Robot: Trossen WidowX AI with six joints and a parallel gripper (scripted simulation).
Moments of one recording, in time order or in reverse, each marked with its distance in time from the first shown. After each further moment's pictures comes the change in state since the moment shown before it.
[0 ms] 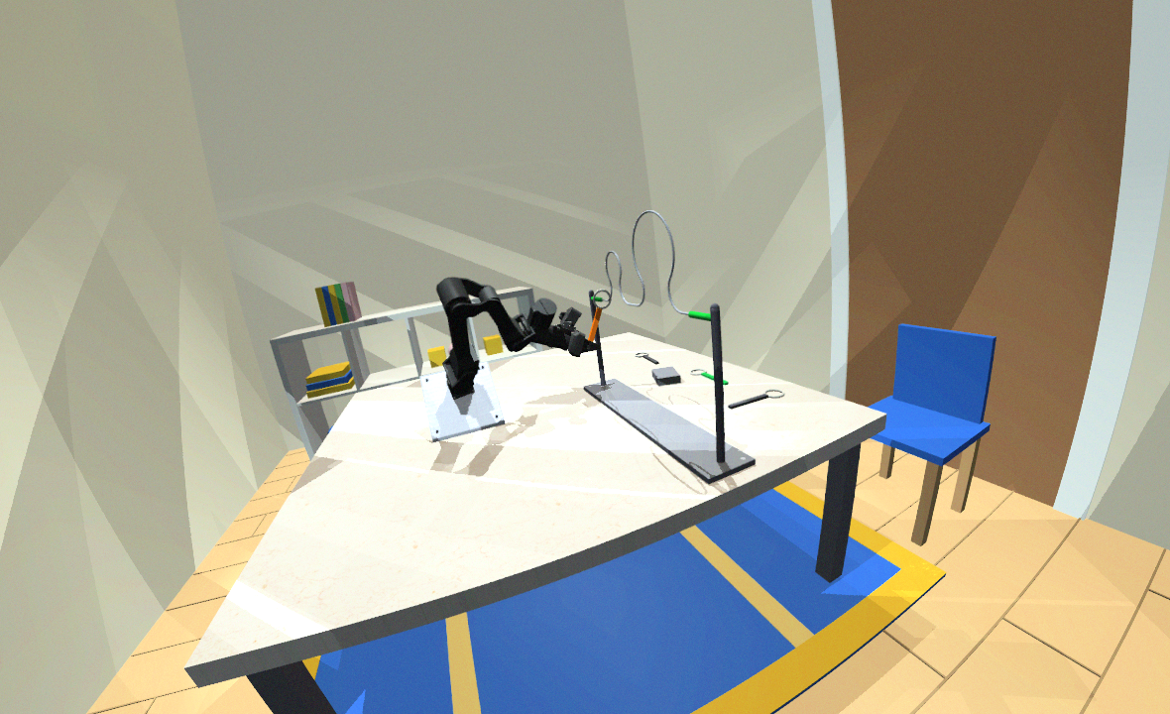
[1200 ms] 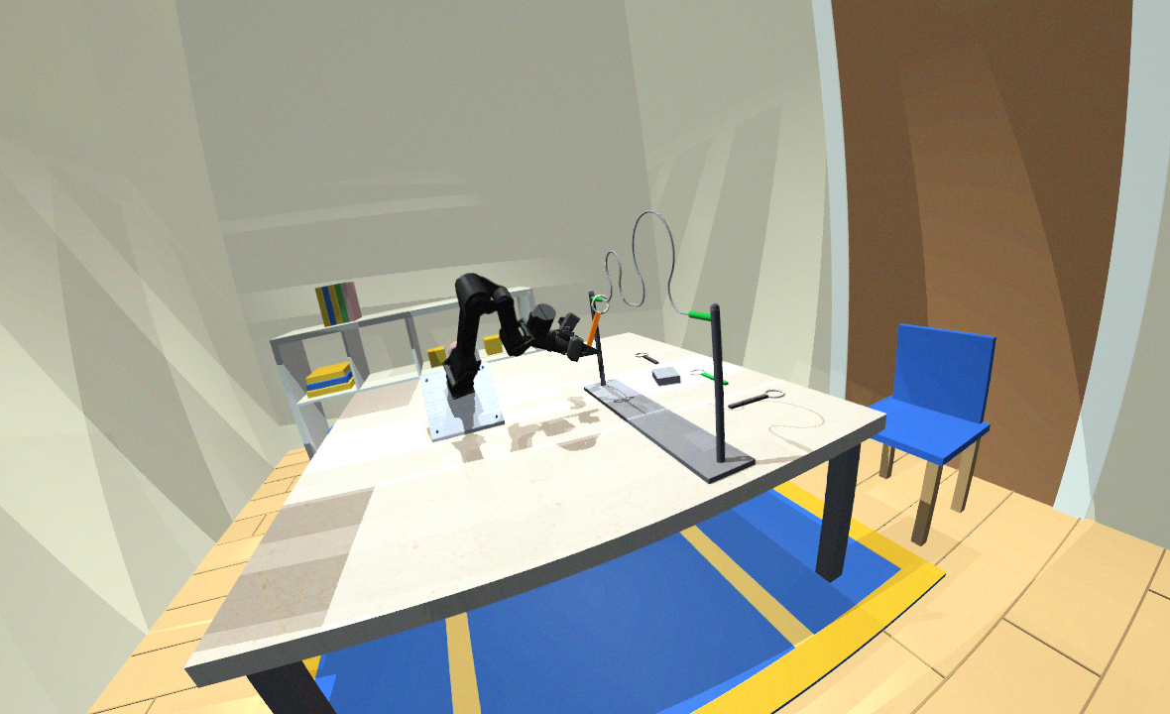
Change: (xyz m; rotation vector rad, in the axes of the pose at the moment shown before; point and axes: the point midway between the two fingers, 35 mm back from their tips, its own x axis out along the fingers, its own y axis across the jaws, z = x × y) arm 0.004 0.020 -0.015 0.009 0.003 -0.004
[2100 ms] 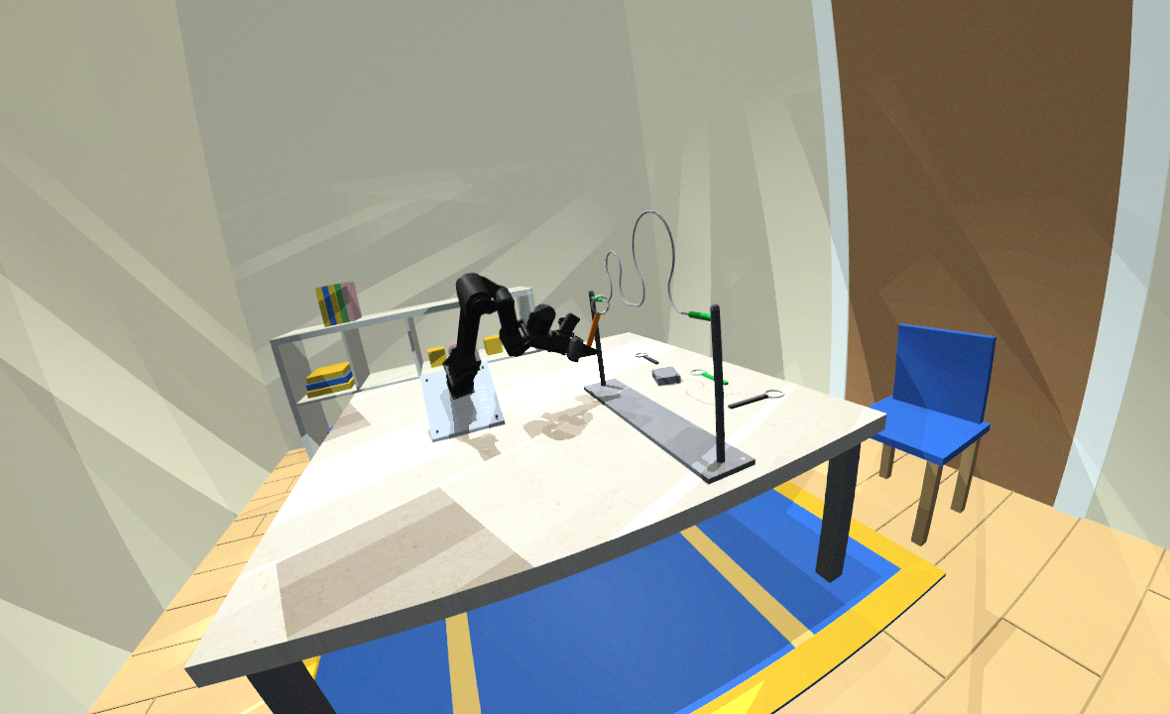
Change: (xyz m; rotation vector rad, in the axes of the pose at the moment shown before) arm 0.000 0.001 -0.002 -0.002 0.002 0.003
